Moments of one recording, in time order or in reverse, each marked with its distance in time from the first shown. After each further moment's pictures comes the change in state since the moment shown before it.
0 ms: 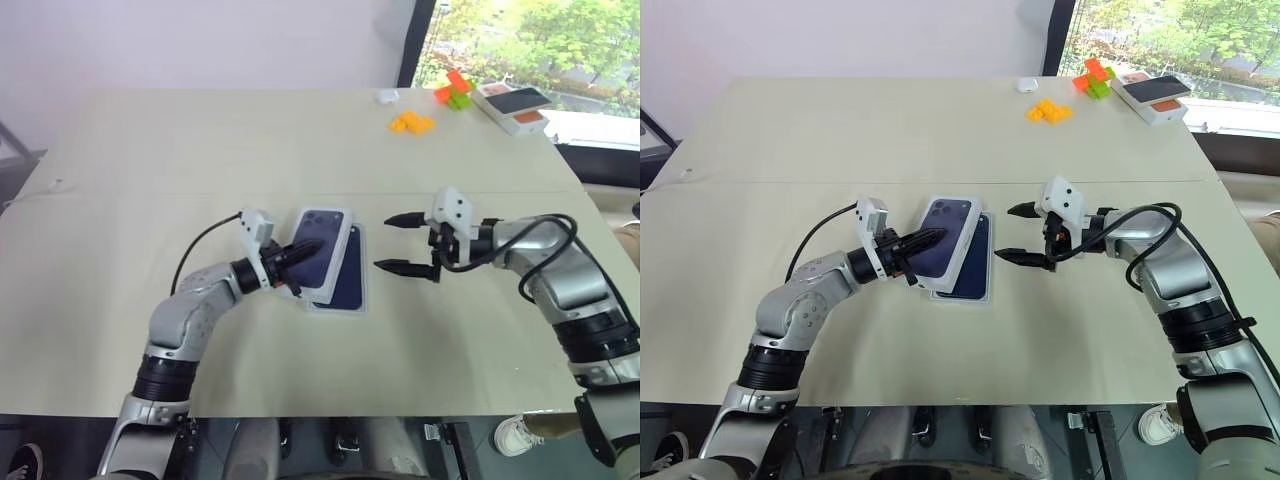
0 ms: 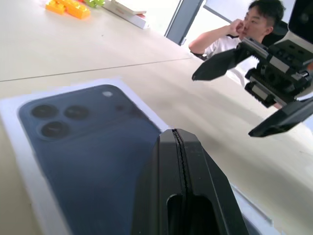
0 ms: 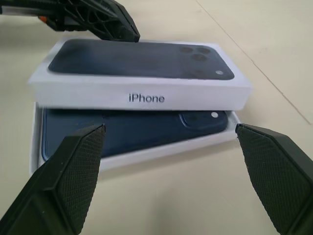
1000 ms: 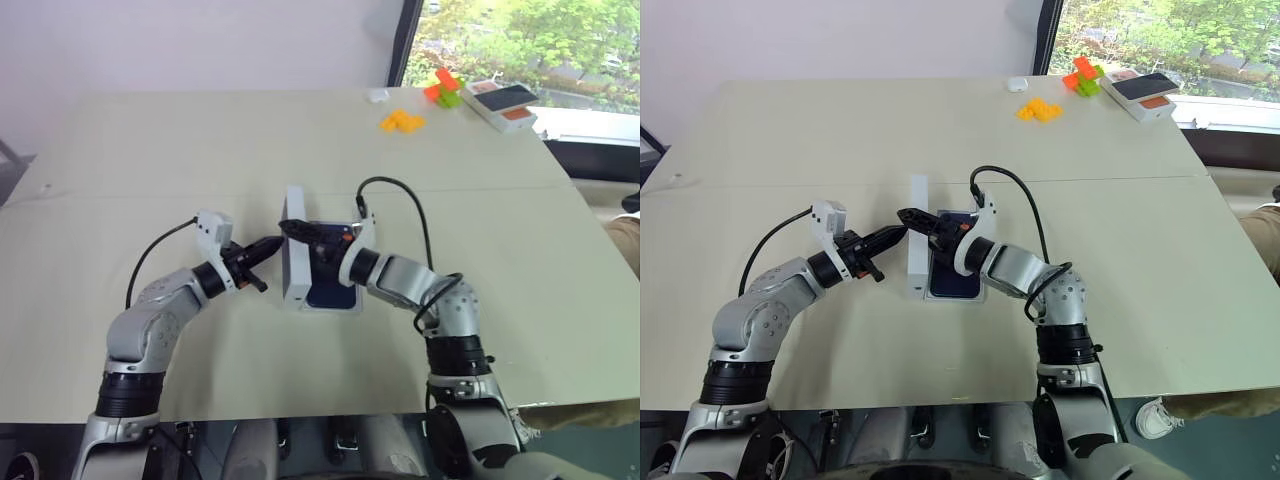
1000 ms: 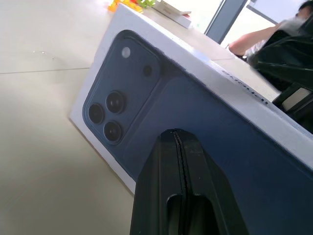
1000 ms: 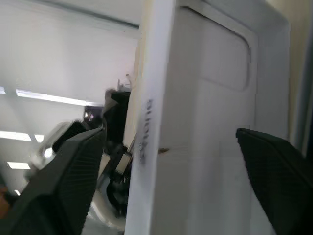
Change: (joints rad) left arm 0.085 0.124 0.134 -0.054 -0.050 0.039 0.070; right arm 0.013 0.671 -0.218 -0.079 1.018 0.693 -1.251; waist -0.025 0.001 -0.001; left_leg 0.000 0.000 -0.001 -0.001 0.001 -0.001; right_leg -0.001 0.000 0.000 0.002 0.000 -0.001
